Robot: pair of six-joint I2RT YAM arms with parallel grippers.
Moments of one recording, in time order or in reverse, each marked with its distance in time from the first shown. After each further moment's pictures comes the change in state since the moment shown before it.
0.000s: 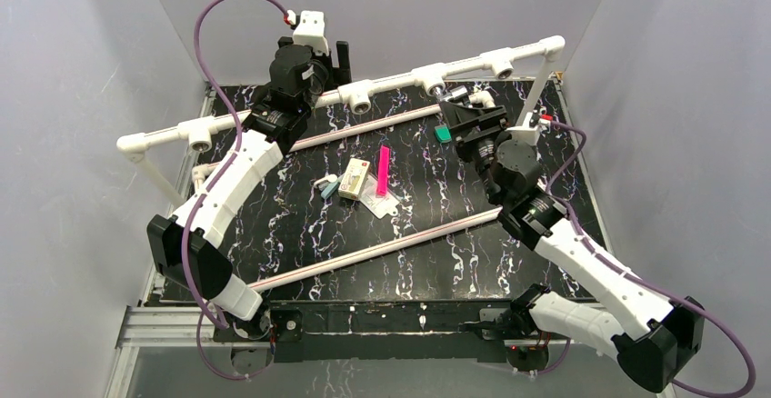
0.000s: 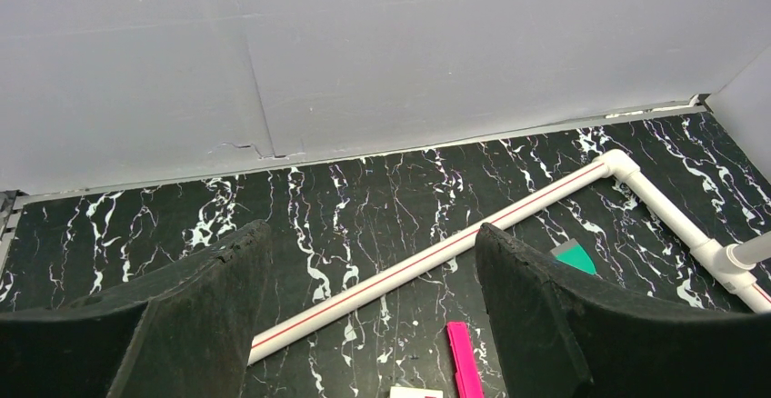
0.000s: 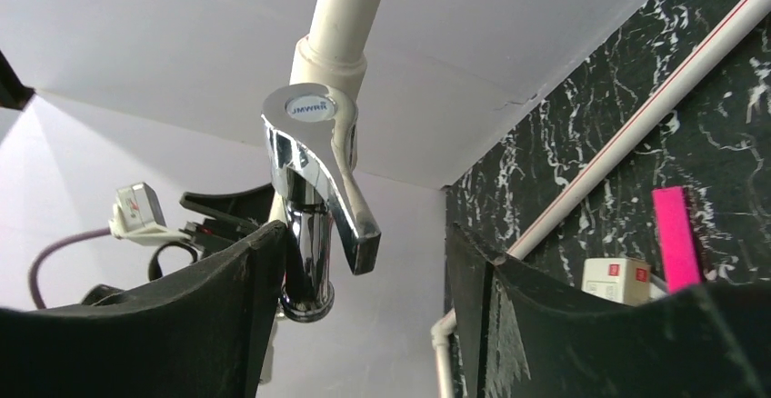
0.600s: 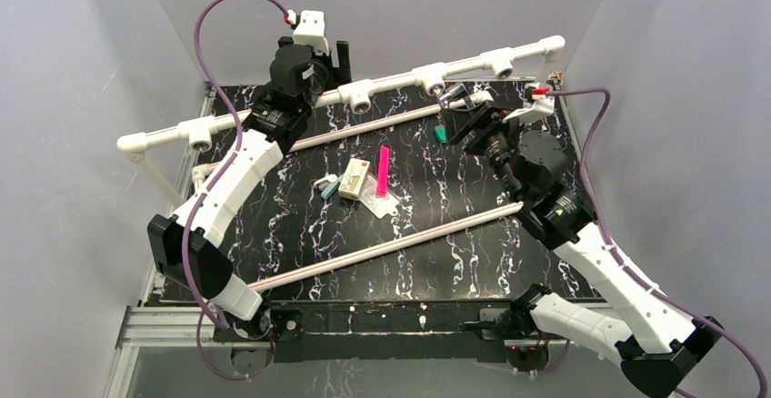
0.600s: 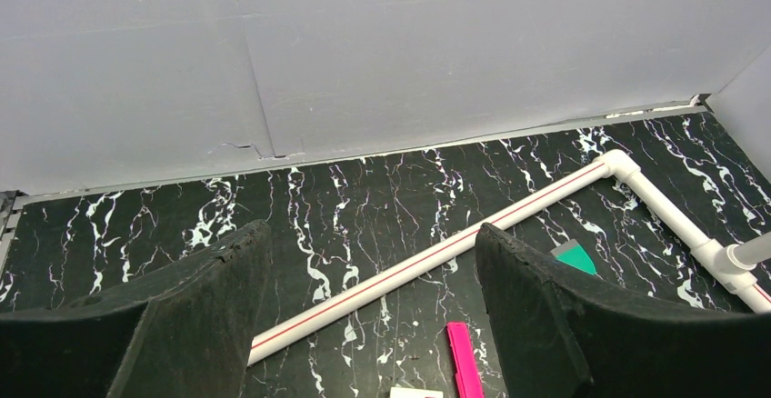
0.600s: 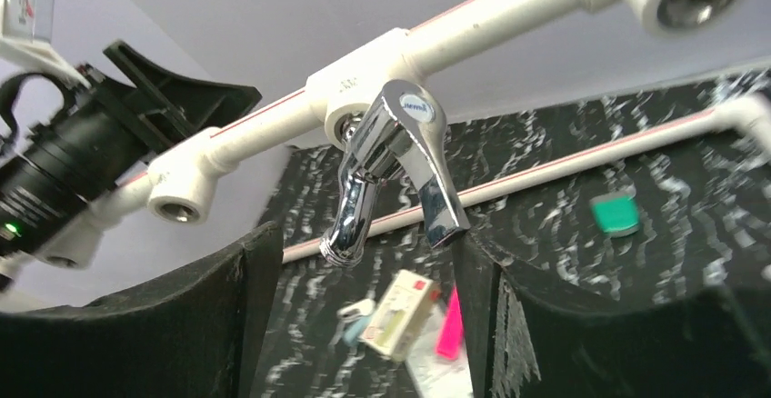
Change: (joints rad) left arm 0.000 0.003 0.003 0.000 0.000 0.000; right arm 0.000 -0.060 0.162 -0.214 -0.111 -0.648
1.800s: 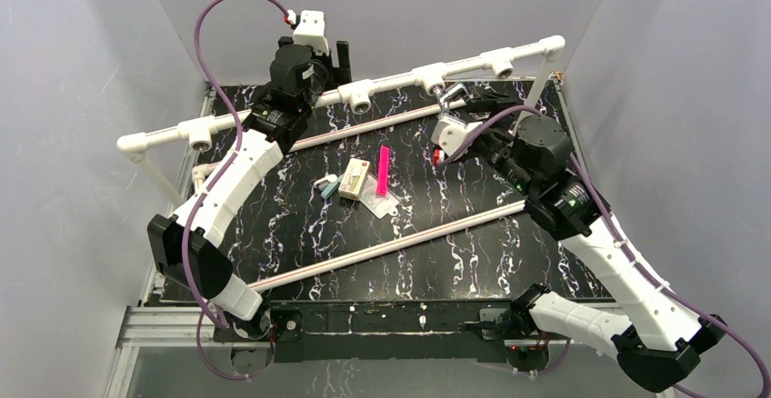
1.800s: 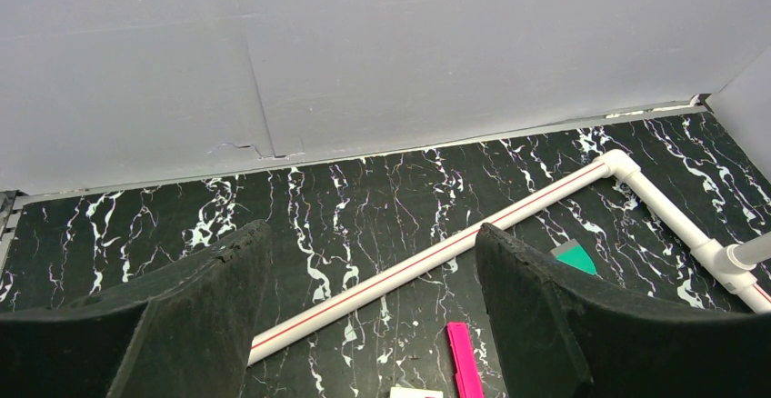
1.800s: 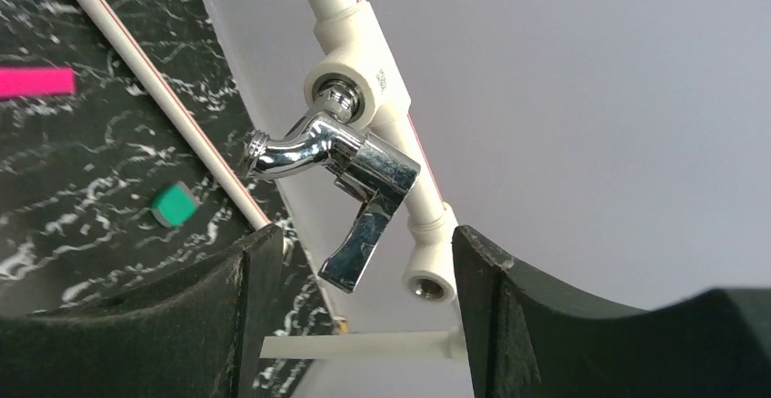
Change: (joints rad) left arm 0.000 0.001 0.000 0.000 0.000 0.000; right arm 0.001 0.047 0.197 -0.282 -0.276 -1.665
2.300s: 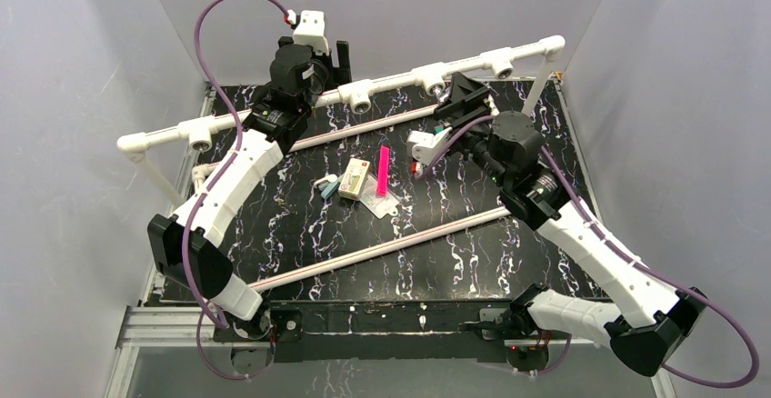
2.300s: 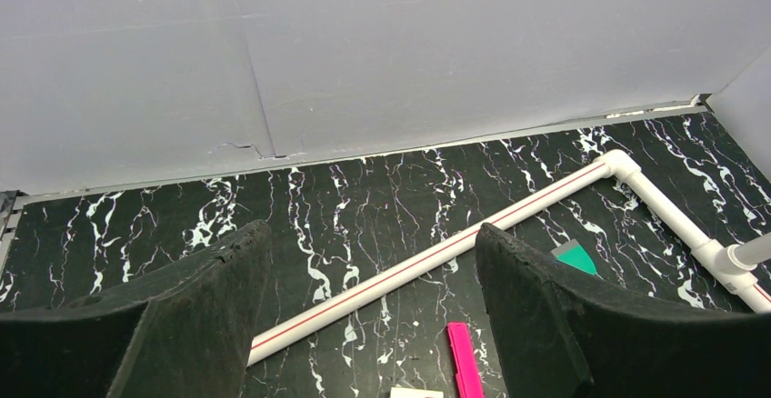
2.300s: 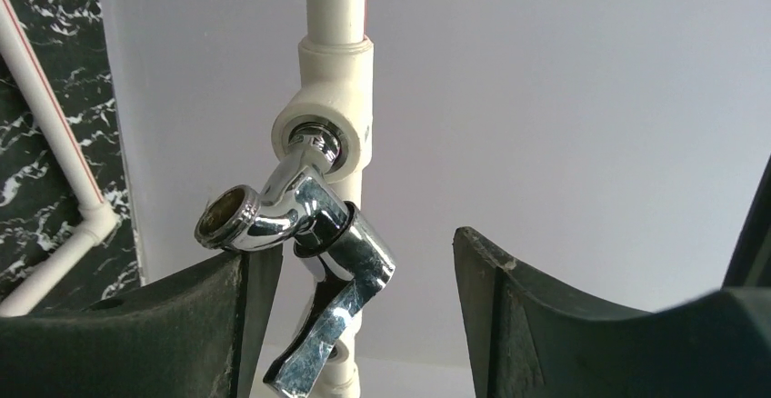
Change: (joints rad) left arm 0.000 0.001 0.000 0.000 0.000 0.000; right arm 0.021 0.096 -0.070 0.196 0.040 -0.506
